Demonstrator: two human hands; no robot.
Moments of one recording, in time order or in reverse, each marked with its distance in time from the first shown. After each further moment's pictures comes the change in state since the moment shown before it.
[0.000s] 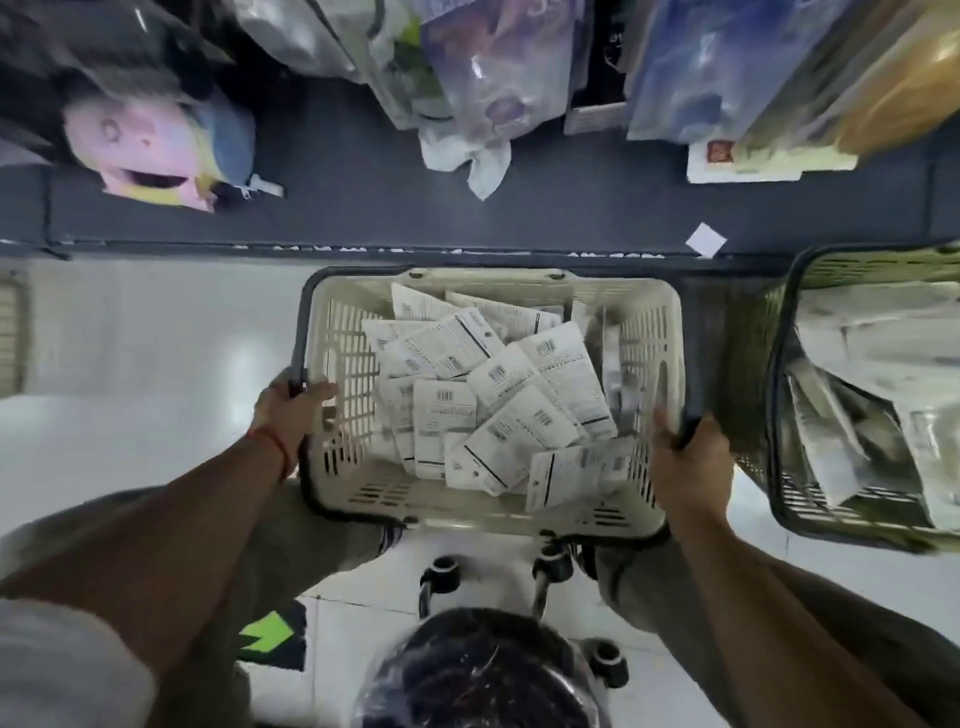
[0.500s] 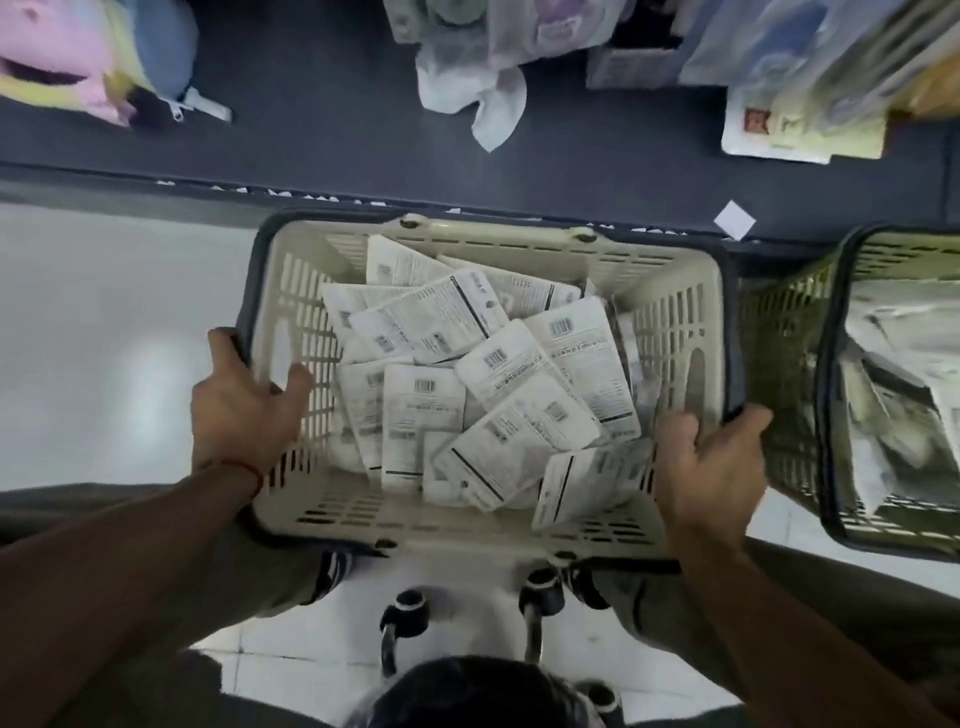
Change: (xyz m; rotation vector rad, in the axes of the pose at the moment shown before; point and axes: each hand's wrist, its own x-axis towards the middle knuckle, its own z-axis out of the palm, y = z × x) left_hand 0.010 -0.041 0.022 0.392 0.259 0.549; right_hand -0.017 0.013 0.041 -0.029 0.360 -0.275
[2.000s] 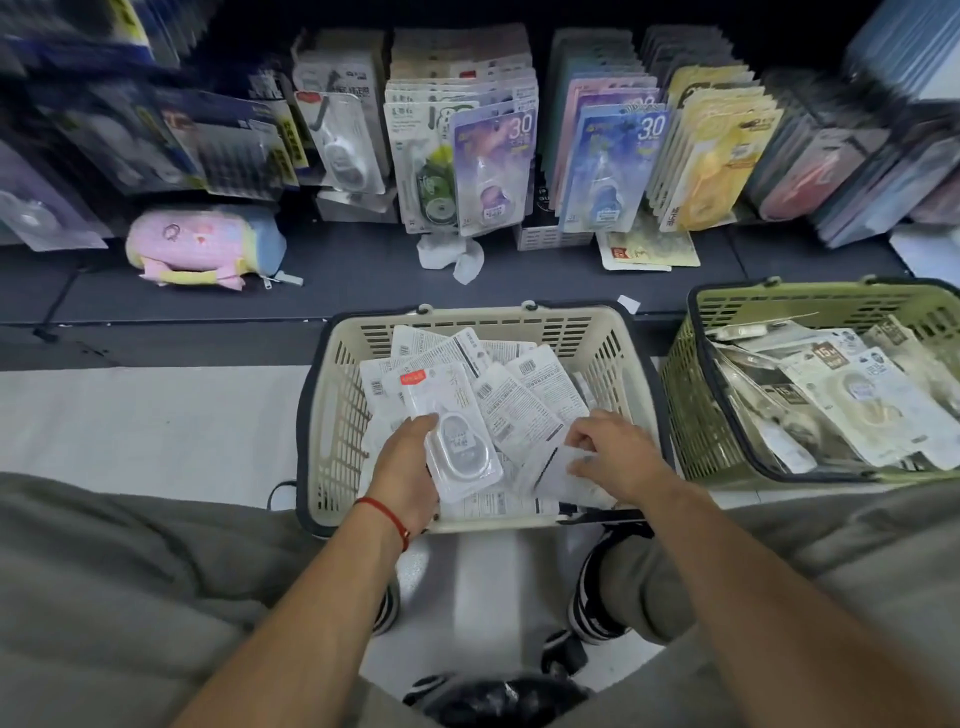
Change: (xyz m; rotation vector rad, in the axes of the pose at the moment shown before) left_hand -0.119 0.068 0.026 -1.124 -0.626 -0.283; right_hand -0.016 -0.010 -0.008 -0.363 -0.513 -0.536
